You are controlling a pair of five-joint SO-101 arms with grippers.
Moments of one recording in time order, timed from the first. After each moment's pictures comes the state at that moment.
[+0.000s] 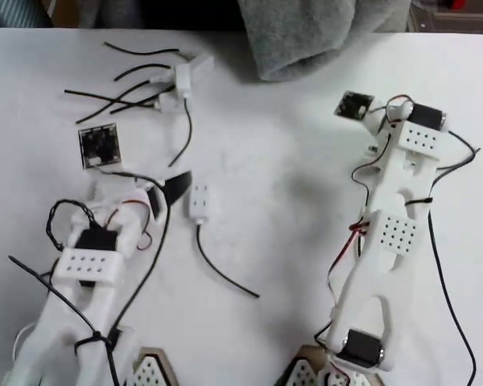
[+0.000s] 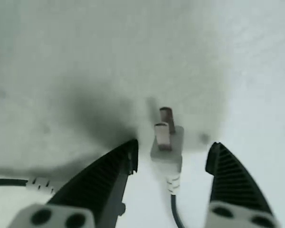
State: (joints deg) left arm -2.2 -39.5 68.8 25.0 14.5; right arm 16.8 74.5 -83.9 92.8 82.9
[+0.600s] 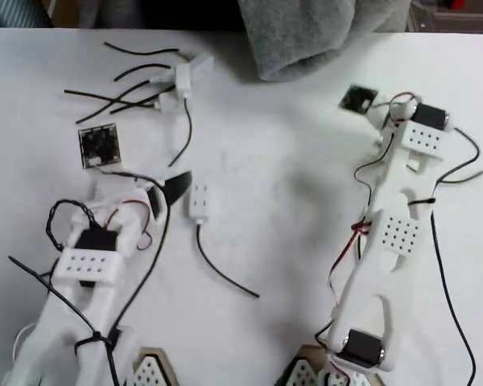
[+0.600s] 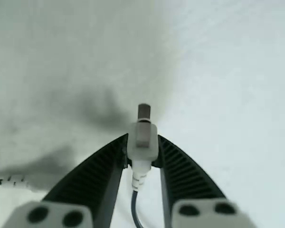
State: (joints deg) left arm -2.2 -39.5 68.8 25.0 14.5; right arm 17.3 72.4 -85.2 89.6 77.4
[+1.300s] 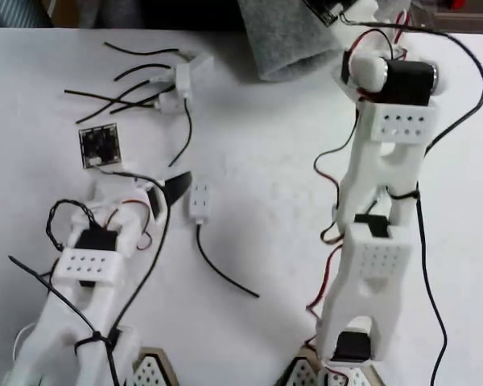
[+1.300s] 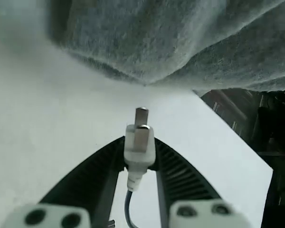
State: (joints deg) left arm -2.2 -39.5 68.8 25.0 14.1; right arm -0.2 34.3 -85.0 98.5 45.0
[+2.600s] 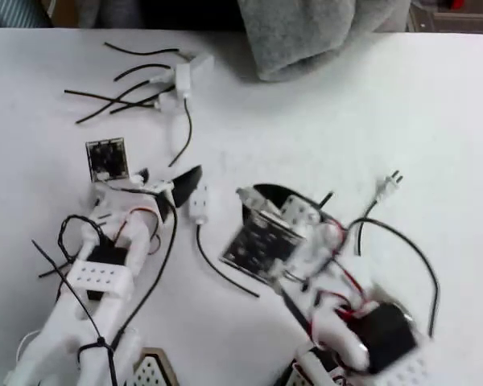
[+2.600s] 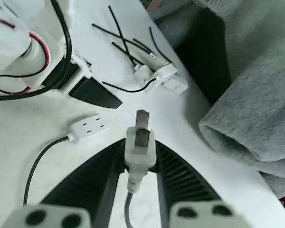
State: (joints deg) left arm 0.7 -40.0 78.3 4.0 14.1; right arm -34.5 -72.2 41.1 66.5 36.8
